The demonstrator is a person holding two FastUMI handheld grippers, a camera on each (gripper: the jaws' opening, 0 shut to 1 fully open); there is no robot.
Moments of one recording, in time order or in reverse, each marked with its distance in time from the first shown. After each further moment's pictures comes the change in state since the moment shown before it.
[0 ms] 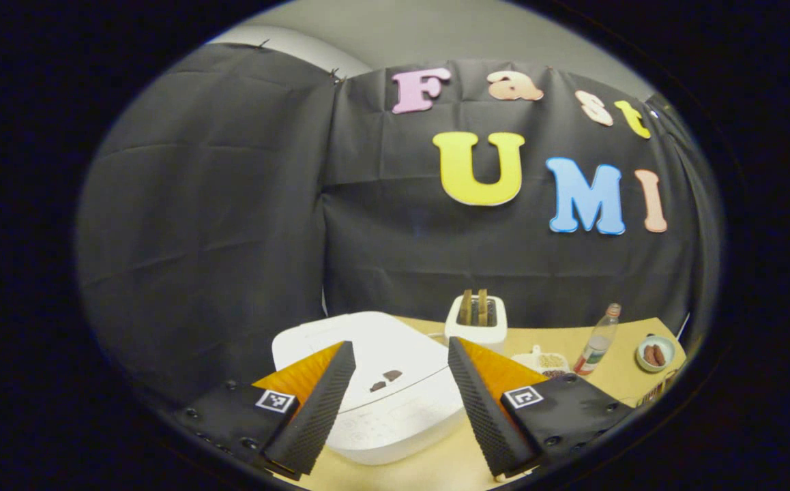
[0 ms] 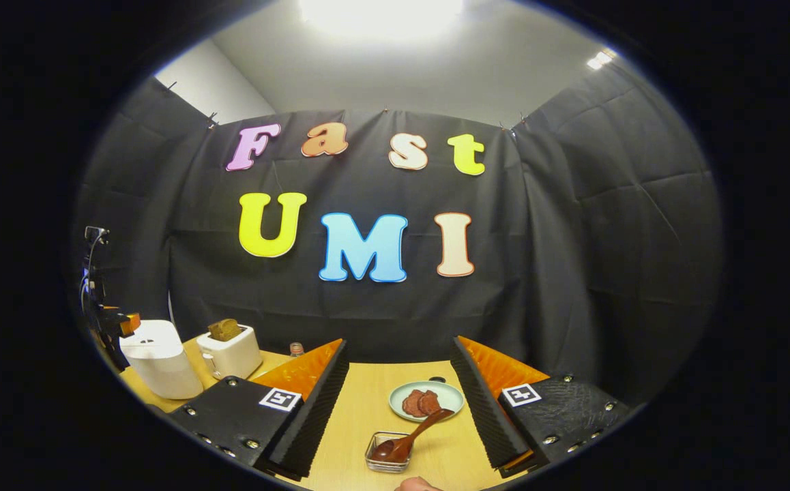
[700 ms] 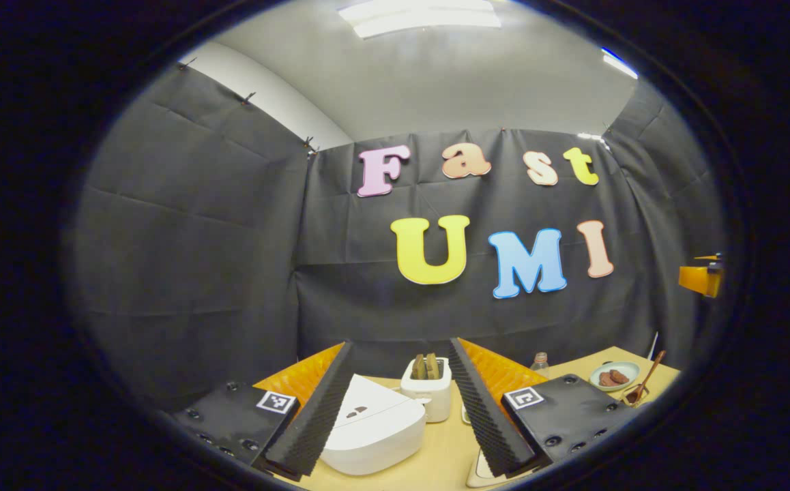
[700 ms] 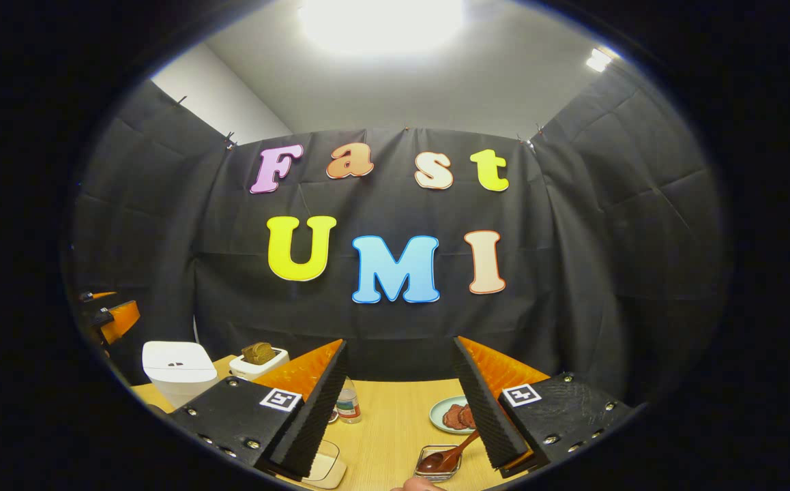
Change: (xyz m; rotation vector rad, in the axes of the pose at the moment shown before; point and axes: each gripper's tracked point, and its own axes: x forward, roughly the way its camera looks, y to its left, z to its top) left arm -0.121 -0.040 0.076 0.023 -0.272 -0.124; right arm -0.001 0.058 0.022 0.001 -0.092 0.065
